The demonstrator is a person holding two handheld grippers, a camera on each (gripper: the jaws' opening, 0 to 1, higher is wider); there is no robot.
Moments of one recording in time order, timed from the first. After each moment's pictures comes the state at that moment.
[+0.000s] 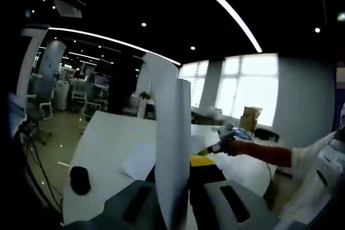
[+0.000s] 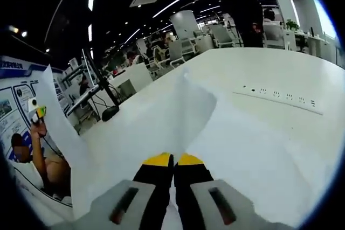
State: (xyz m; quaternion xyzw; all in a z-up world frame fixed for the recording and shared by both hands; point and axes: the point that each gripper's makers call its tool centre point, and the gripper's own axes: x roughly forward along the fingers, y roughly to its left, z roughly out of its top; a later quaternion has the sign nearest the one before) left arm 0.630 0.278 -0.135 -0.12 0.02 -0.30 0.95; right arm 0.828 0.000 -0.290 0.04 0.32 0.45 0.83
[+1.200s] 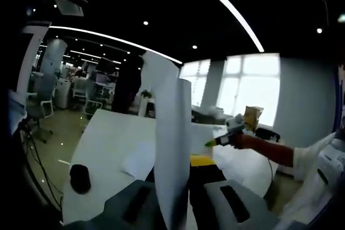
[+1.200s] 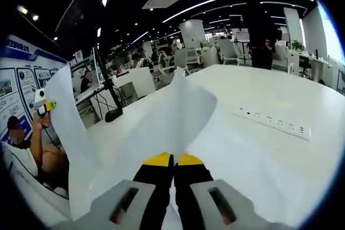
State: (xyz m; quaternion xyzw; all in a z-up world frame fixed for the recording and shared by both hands) left arm 0.635 0.279 -0.140 -0.12 0.03 -0.29 0.95; right arm 0.820 -0.014 -0.245 0.00 0.26 0.46 0.85
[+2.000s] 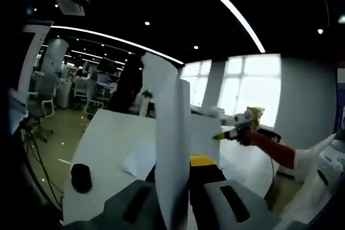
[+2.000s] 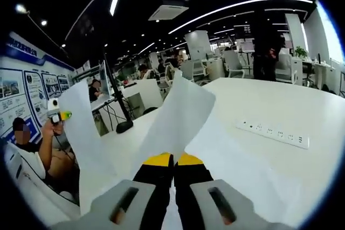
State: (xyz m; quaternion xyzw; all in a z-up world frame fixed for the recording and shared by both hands) left arm 0.635 0.283 -0.142 -0.13 0.03 -0.29 0.95; right arm 0.795 -0.015 -0.204 0.02 0.22 0.48 0.85
